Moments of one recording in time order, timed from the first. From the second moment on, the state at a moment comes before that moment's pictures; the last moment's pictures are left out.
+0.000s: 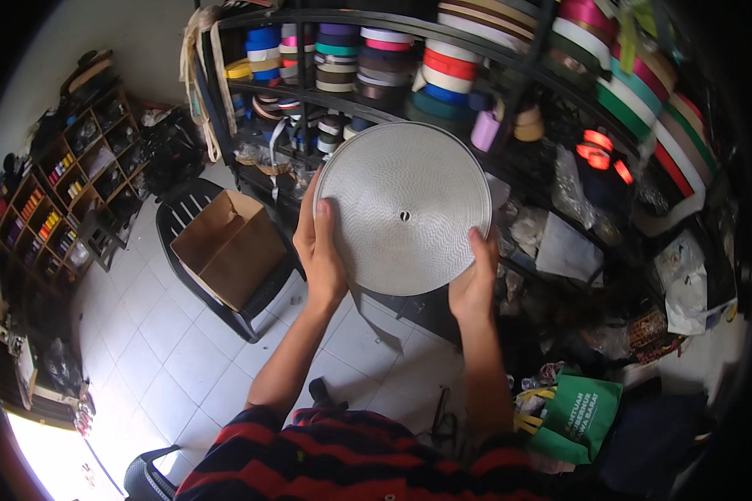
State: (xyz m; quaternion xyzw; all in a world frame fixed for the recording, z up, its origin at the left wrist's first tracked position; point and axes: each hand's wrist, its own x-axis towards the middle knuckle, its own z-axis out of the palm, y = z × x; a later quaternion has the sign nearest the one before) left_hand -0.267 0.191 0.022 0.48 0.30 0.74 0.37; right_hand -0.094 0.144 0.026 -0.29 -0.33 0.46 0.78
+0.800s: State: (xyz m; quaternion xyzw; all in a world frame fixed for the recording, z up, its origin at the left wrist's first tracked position) left_hand -0.420 0.334 0.015 0.39 0.34 0.82 0.26; right_hand -0.340 0.349 0.021 -0.21 -0.23 0.60 0.74
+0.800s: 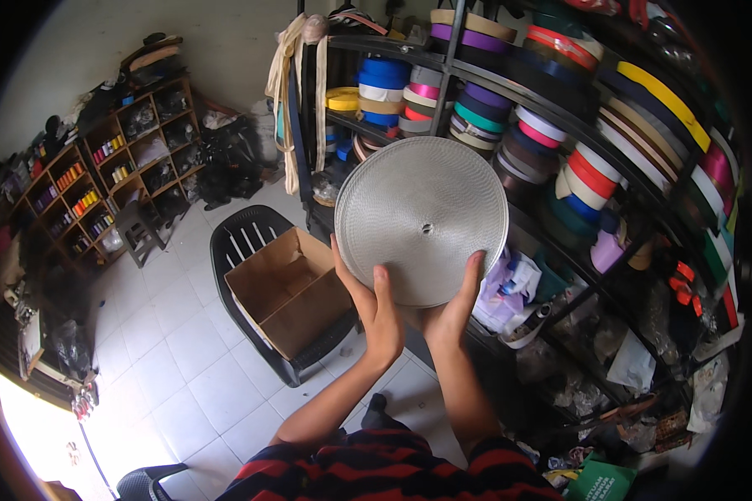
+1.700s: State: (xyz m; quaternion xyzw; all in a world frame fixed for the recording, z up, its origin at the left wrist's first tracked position) left_hand -0.548 0.696 0.023 0.19 0.26 0.87 0.37; right_hand -0.416 0.694 0.005 -0.20 -0.52 0.59 0.59
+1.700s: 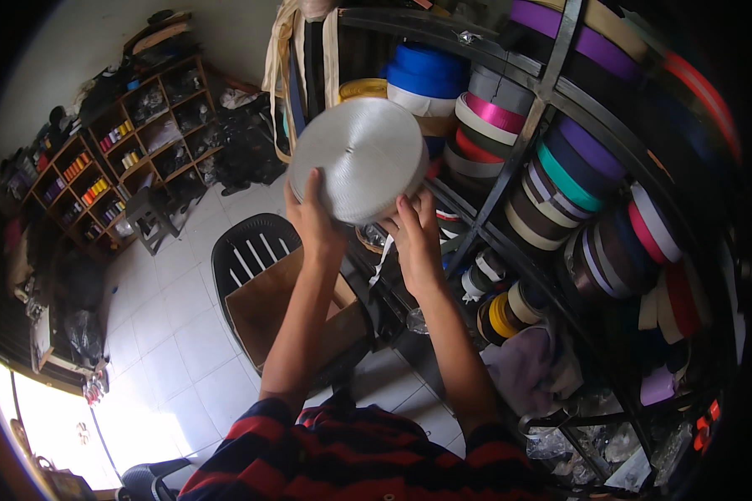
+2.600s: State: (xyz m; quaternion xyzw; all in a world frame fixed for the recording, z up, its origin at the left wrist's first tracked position) left_hand -0.619 1.023 0.044 0.25 0.49 0.81 0.23; right_hand -0.476 0.778 -0.033 -0.39 -0.55 0.56 0.48
